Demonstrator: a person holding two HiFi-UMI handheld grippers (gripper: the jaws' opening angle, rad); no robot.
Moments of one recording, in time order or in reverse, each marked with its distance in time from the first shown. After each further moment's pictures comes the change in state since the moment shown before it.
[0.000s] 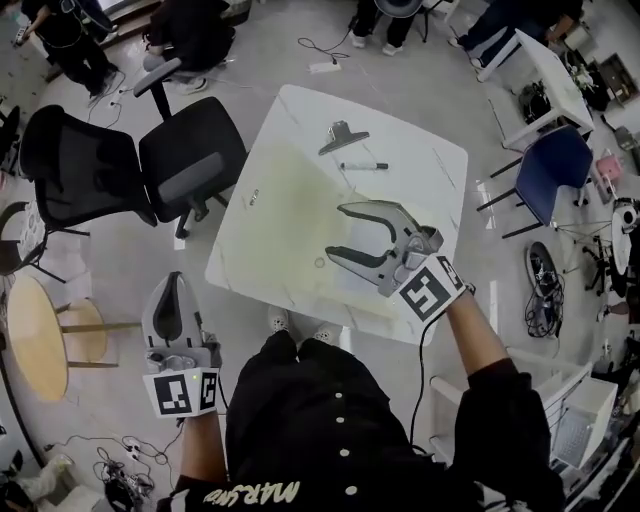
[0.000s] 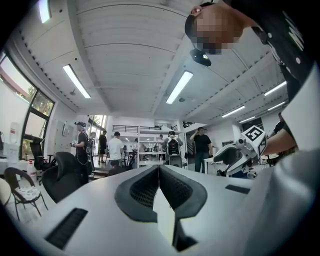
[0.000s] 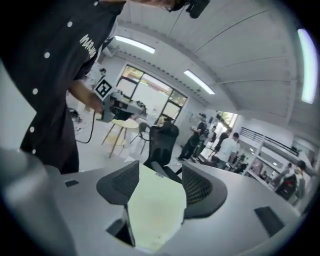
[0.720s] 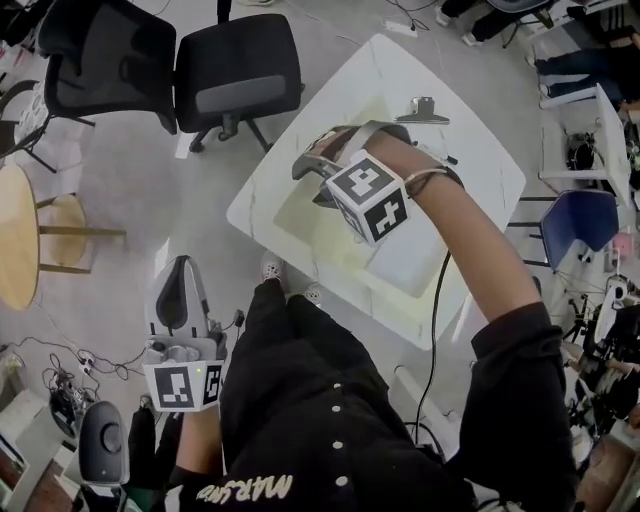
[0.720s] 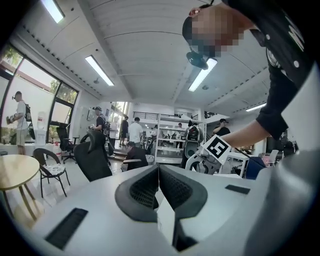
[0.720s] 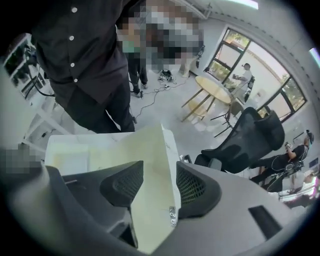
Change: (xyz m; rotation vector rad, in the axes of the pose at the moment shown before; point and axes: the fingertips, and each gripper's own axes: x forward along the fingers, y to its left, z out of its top) left arm -0.062 0.050 -0.077 -0.121 0.155 0.223; right arm 0.191 0.087 -0.070 -0.756 0.321 0.922
